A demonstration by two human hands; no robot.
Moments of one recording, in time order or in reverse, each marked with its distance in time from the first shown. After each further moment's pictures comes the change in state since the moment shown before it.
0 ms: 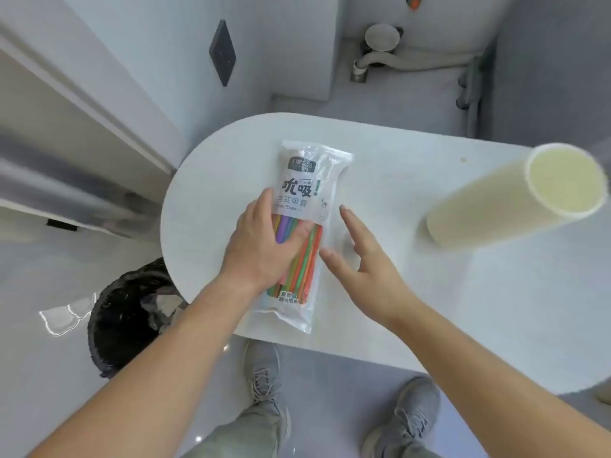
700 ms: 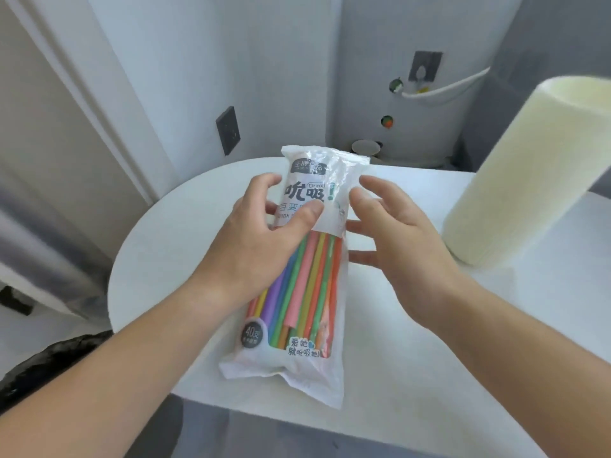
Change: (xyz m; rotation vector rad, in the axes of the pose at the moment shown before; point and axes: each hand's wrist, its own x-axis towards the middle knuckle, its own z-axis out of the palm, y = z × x) left_hand 0.013 -0.022 0.040 -0.220 0.290 0.374; right_hand 0.031 0.034 0.001 0.374 0.233 -0.337
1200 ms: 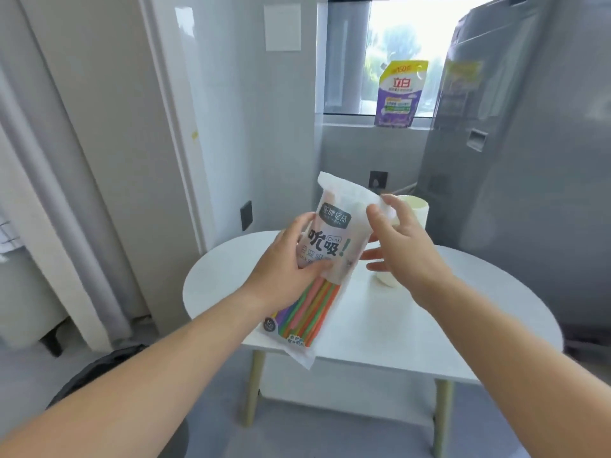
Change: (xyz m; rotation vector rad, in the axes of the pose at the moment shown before) left_hand -0.124 0.093 -0.041 -0.040 -0.072 0.376; right_hand -0.157 -0.115 -0.041 -0.230 0.174 -0.224
